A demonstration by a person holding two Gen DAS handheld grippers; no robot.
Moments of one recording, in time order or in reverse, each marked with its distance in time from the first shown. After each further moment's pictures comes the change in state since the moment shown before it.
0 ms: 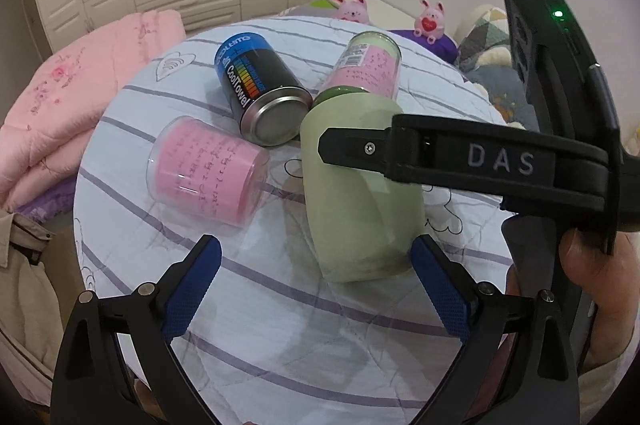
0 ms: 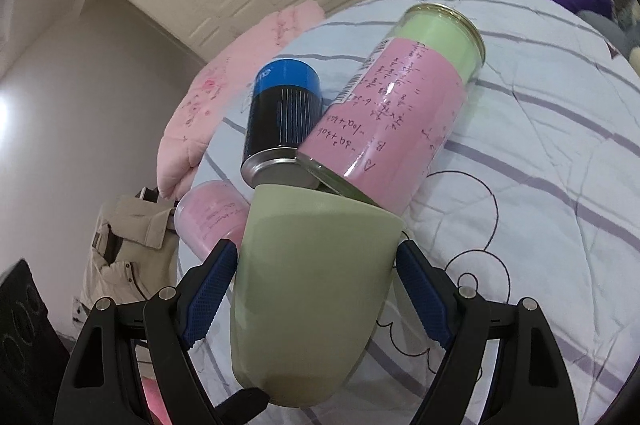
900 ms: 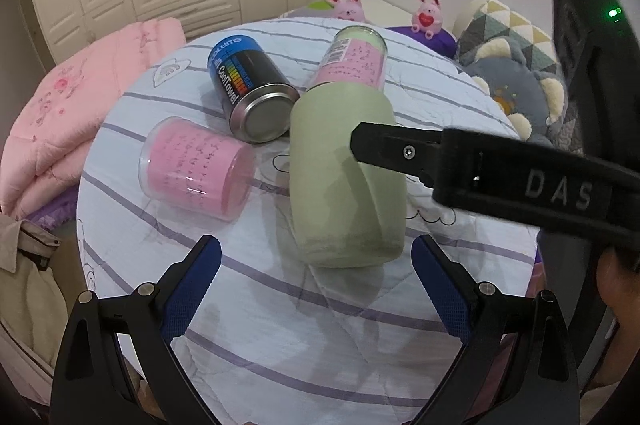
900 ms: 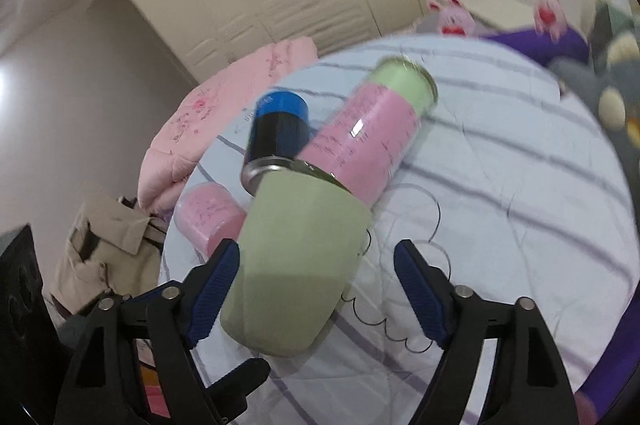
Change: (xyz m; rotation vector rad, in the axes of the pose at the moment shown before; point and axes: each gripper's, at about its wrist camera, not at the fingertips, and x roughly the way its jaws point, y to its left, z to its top) left arm -0.002 -0.017 -0.006 0.026 -0.005 0.034; right arm -0.044 0.001 -0.021 -0.051 -0.119 -0.087
